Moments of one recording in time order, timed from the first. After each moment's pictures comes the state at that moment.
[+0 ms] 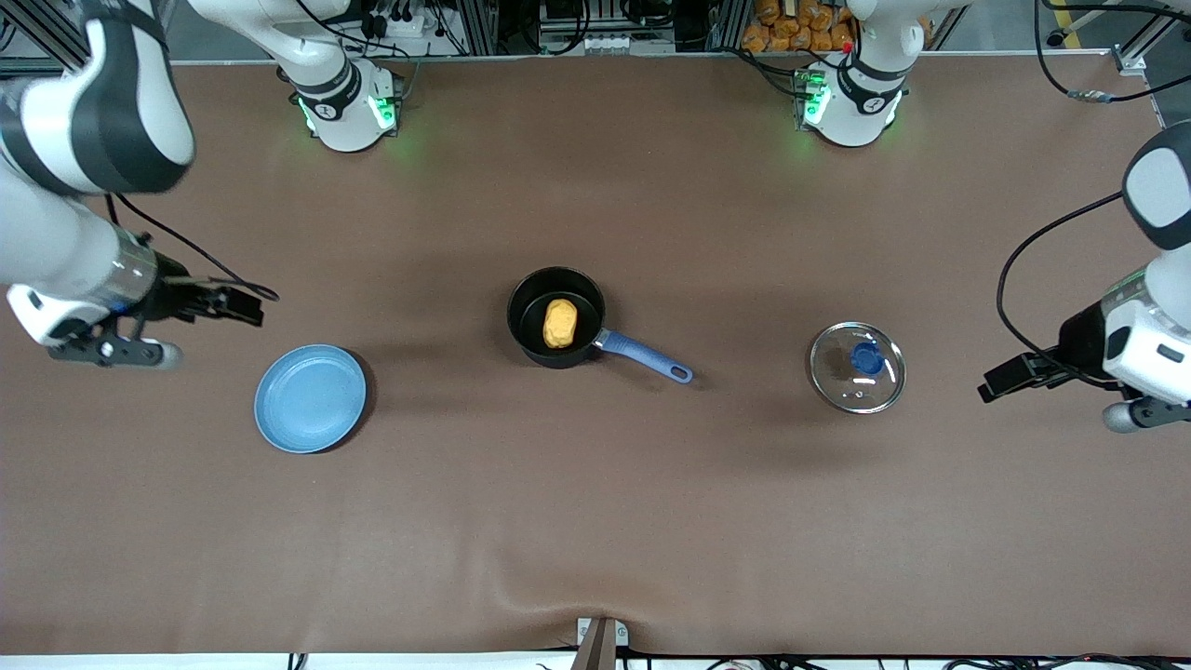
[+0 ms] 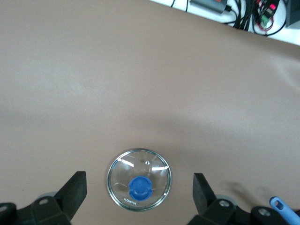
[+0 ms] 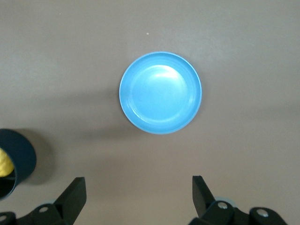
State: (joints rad) left arm 0.22 0.26 -0.25 -1.57 -0.05 1.97 -0.22; right arm 0.05 0.08 0.00 -1.73 0.03 1.71 0.13
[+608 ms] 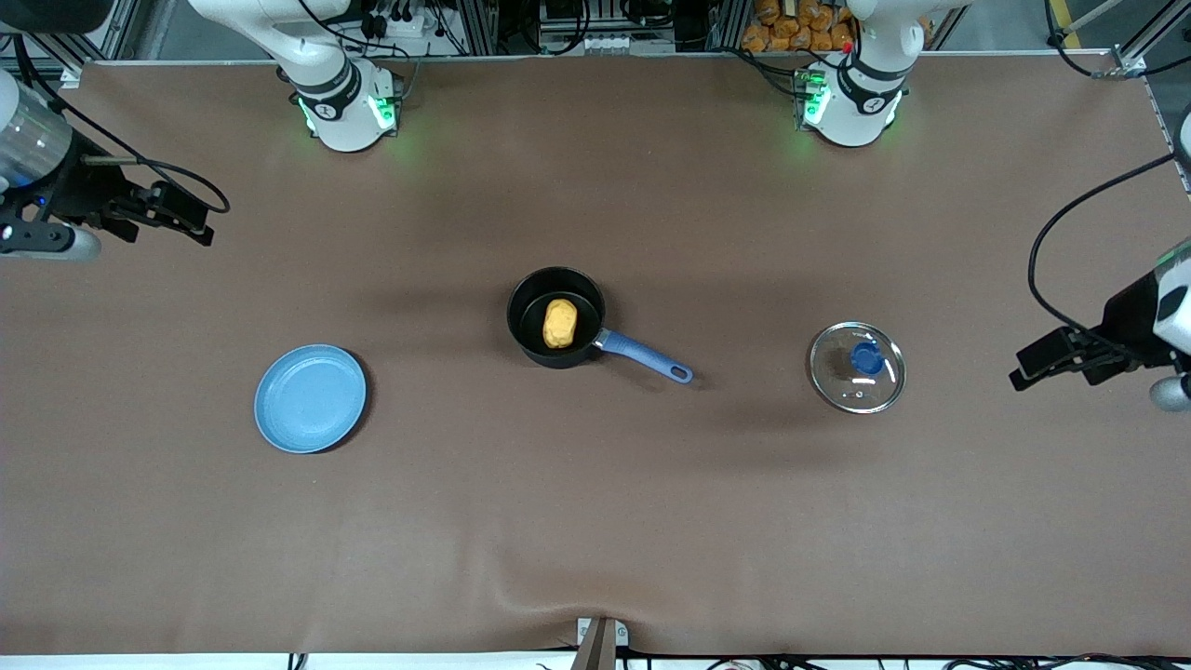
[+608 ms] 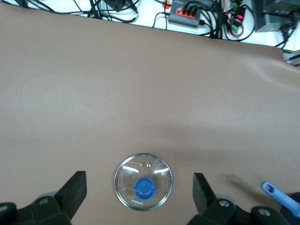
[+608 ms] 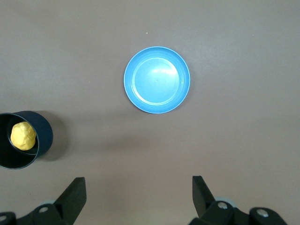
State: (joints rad) left arm 0.22 0.21 -0.26 -1.47 -0.05 1.89 -0.12; right arm 0.05 -0.11 0.00 -1.74 0.03 1.59 0.13
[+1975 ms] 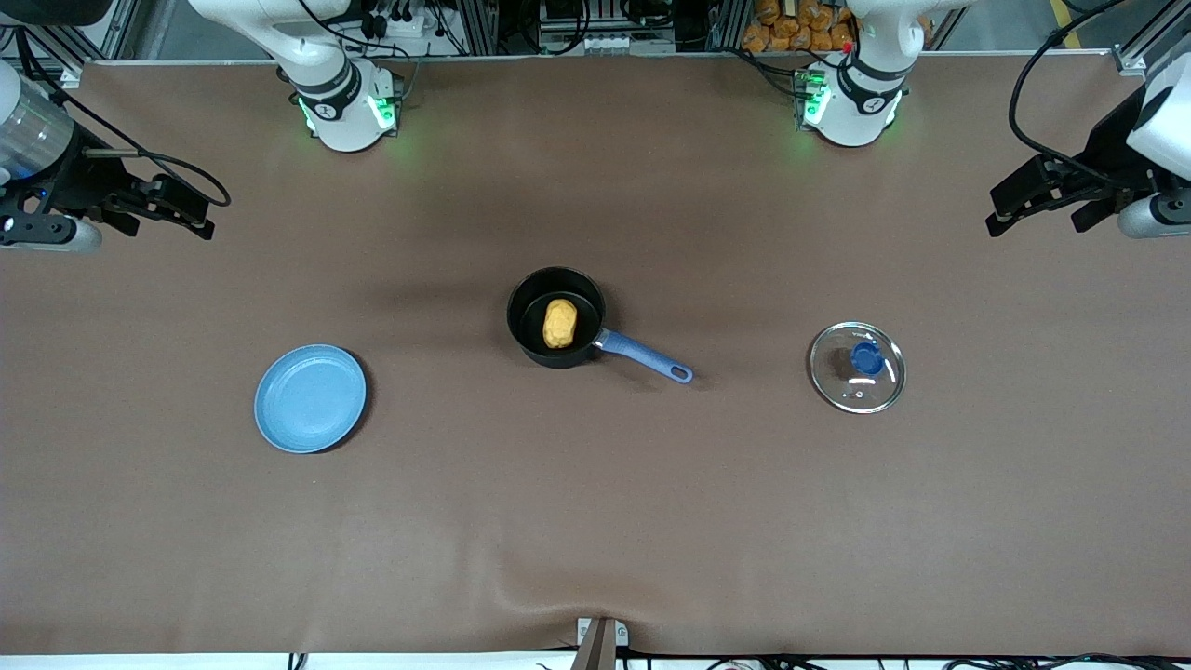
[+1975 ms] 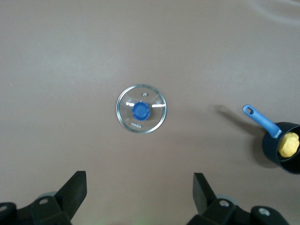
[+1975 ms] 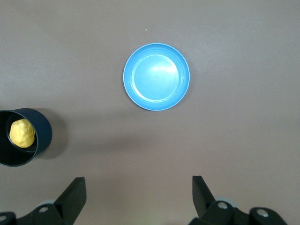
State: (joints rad) left arm 0.12 -0.01 -0.24 -1.48 -0.05 1.49 -0.21; right arm 0.05 -0.12 0.00 -1.76 0.03 1.59 0.13
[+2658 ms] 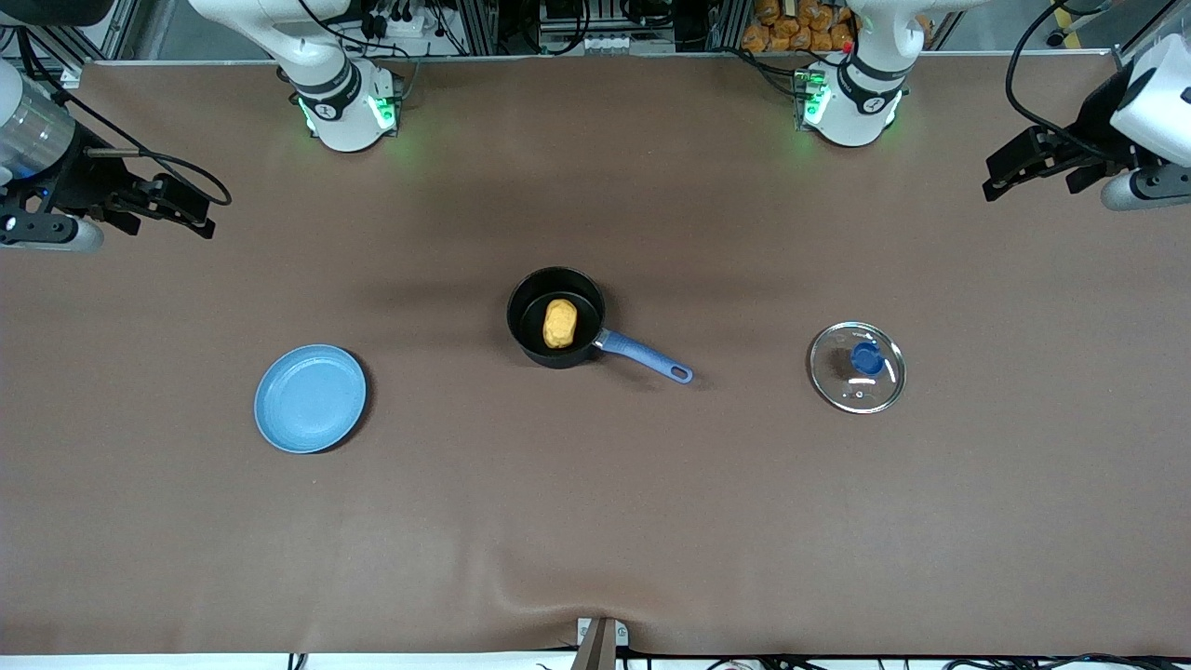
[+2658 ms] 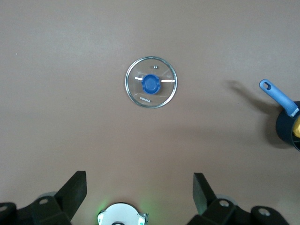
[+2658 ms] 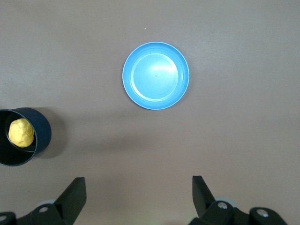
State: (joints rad) left arm 0.05 -0.10 -0.16 -1.60 -0.03 1.43 -0.21; right arm 0.05 -0.13 0.00 -1.77 0.03 1.60 0.13
